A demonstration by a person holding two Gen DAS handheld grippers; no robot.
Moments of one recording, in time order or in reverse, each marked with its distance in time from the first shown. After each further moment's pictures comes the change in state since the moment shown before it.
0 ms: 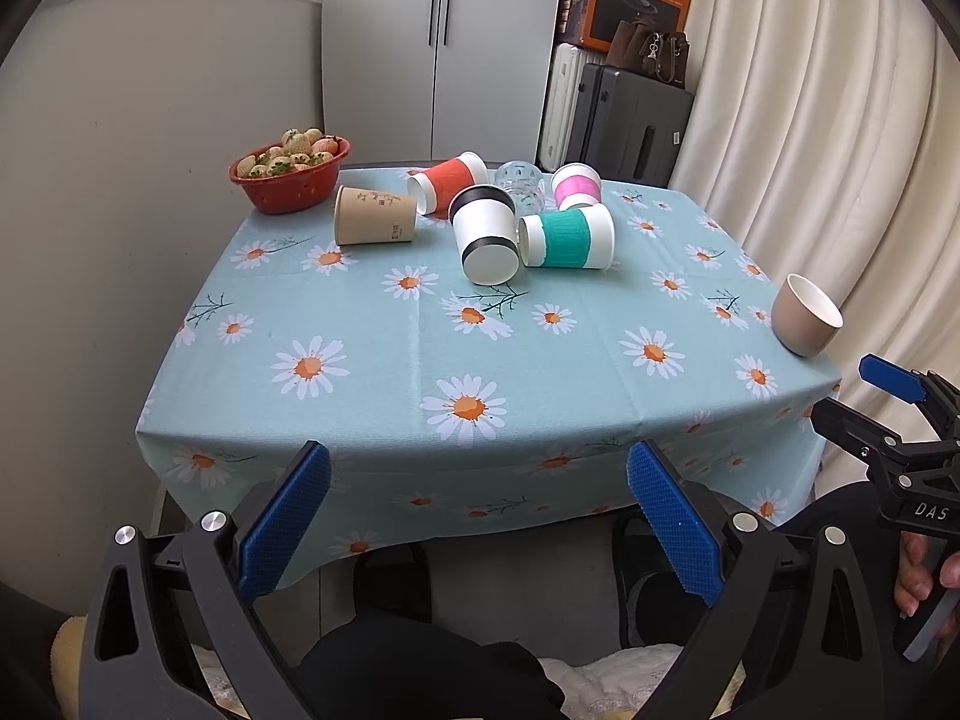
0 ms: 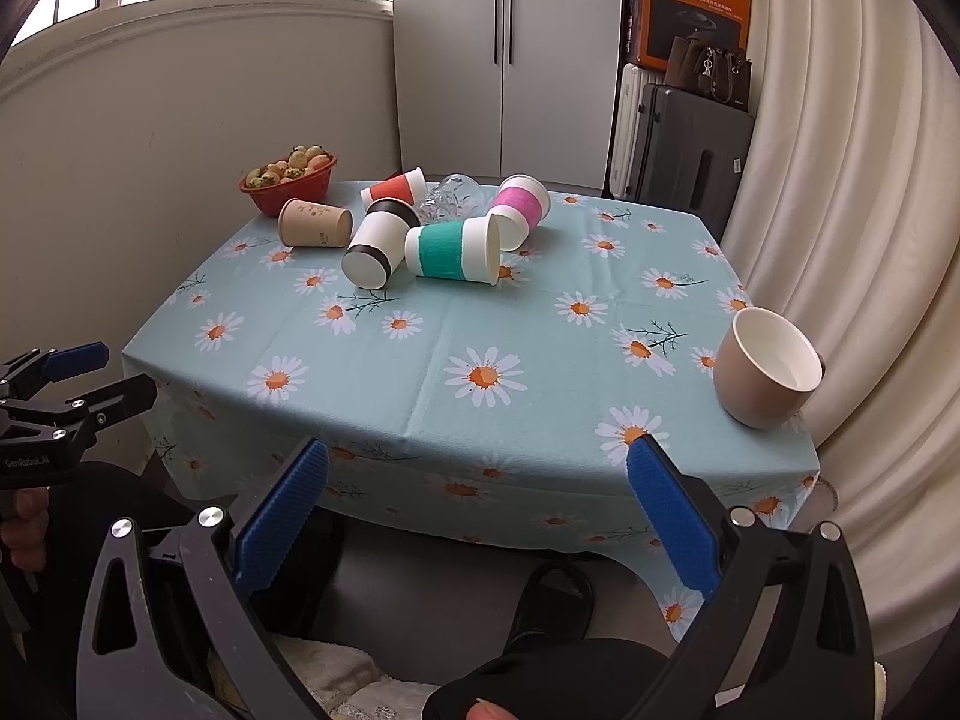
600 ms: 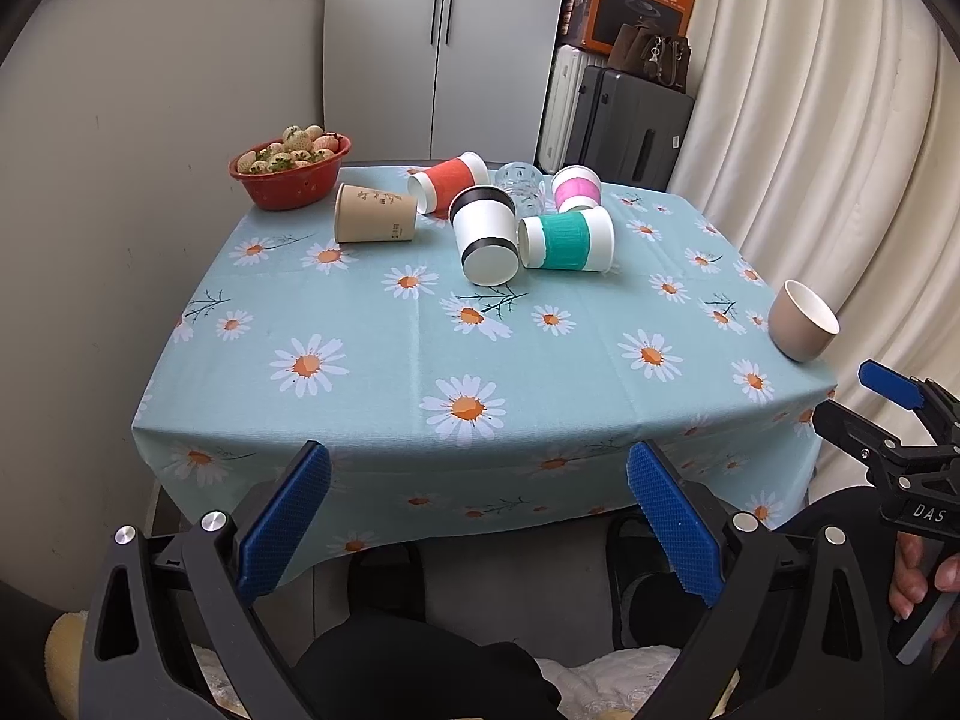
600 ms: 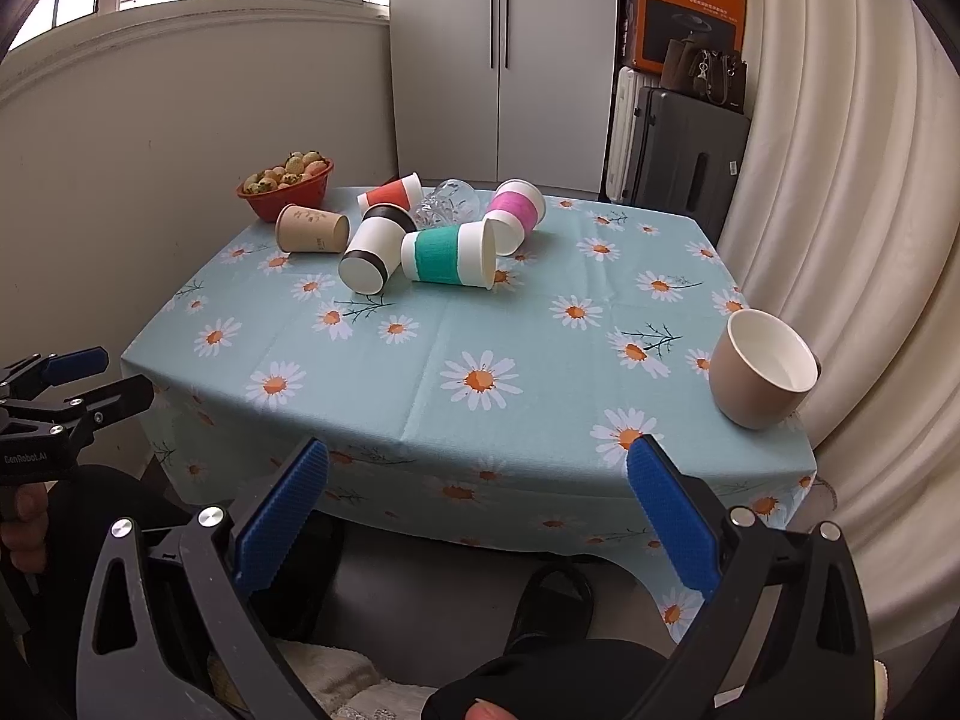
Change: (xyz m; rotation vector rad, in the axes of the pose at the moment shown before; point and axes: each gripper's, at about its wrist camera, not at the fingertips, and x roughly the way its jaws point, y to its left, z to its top) left arm -0.001 0.004 0.002 -0.016 0.002 -0.015; right arm -0.002 -0.002 0.000 0.008 -0.013 -0.008
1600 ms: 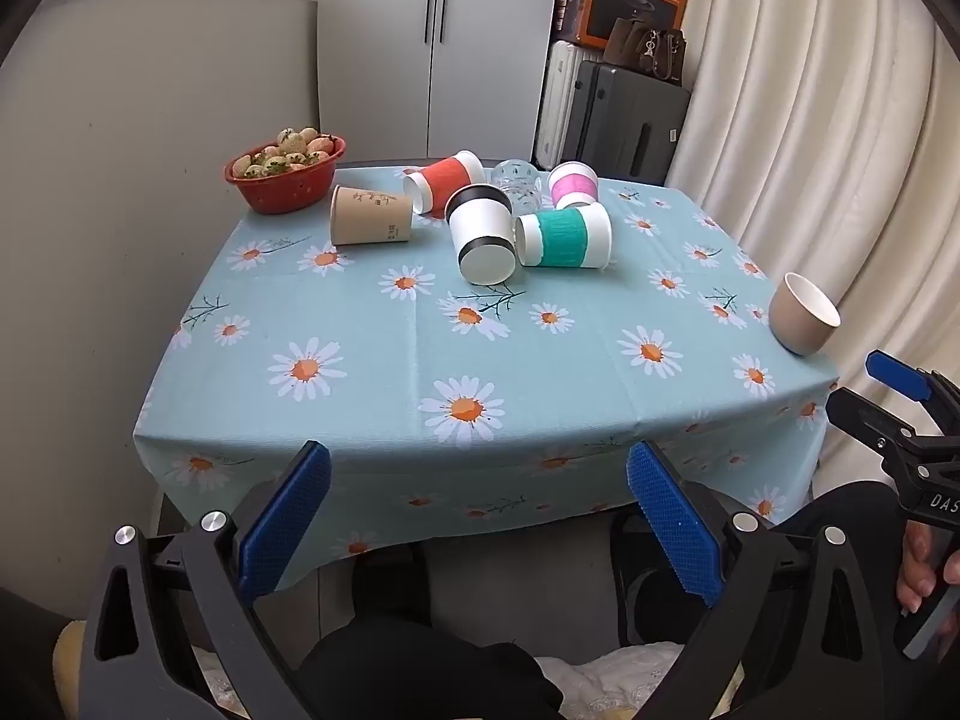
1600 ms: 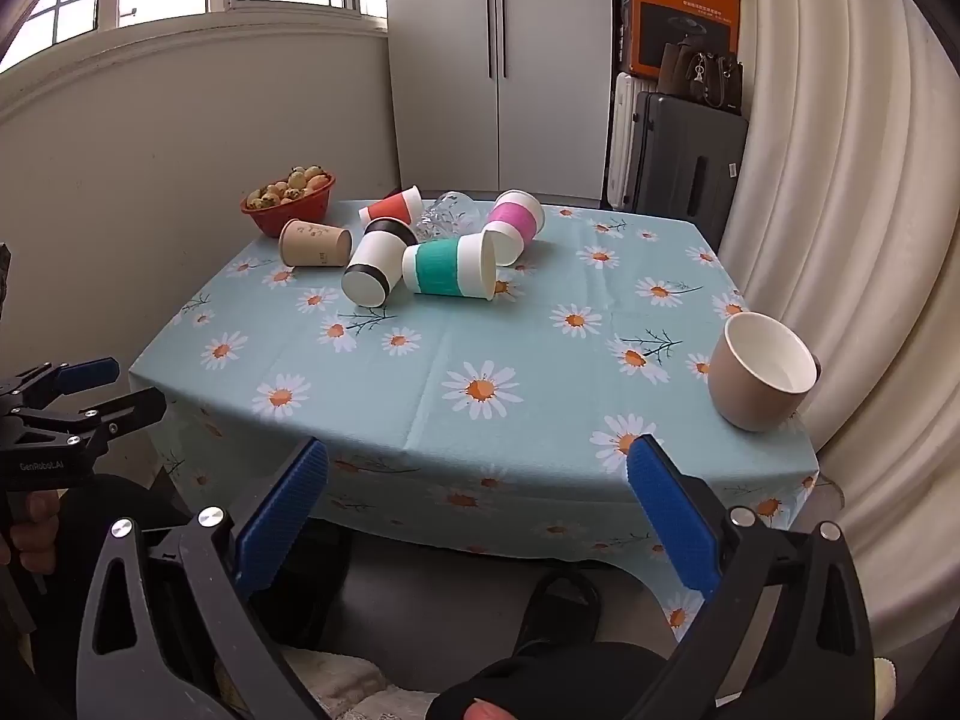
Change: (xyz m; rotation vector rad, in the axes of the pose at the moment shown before) left arm 0.001 -0.008 -0.001 0.012 0.003 0.006; right arm -0.005 -0.001 0.005 0.008 -0.028 0.000
